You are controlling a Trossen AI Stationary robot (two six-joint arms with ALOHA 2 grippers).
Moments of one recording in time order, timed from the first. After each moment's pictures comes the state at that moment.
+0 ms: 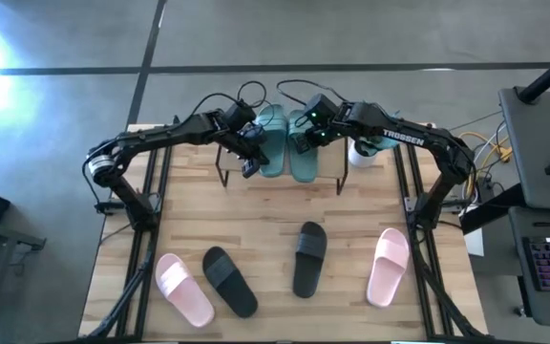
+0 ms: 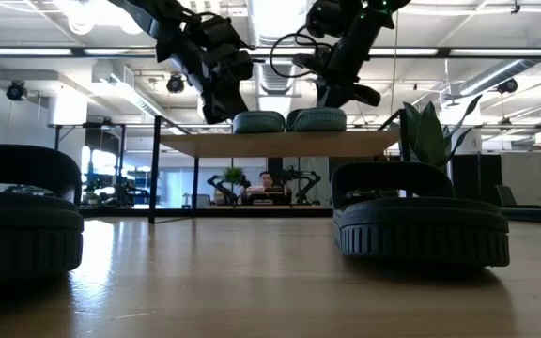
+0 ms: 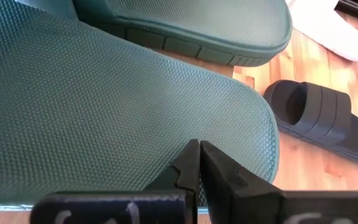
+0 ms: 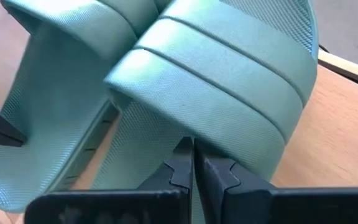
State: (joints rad) left arm 0.52 1.60 1.31 -0.58 0.42 0.14; right arm -0.46 1.70 1.56 -0.84 0.08 0.58
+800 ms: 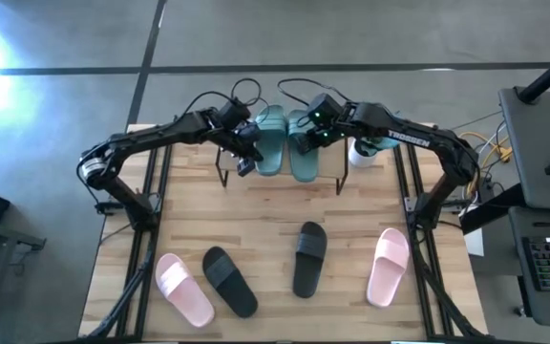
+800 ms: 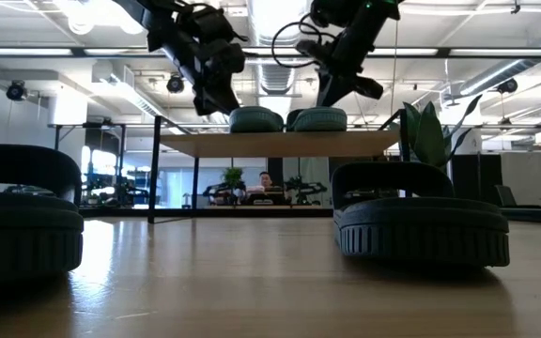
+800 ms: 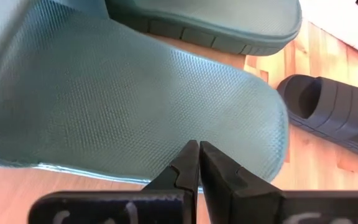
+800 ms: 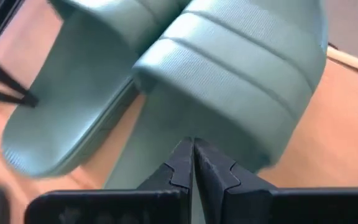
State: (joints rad) left arm 0.52 1.54 1.30 -0.63 0.35 0.14; right arm -0.44 1.66 1.56 -0.87 0.04 0.58
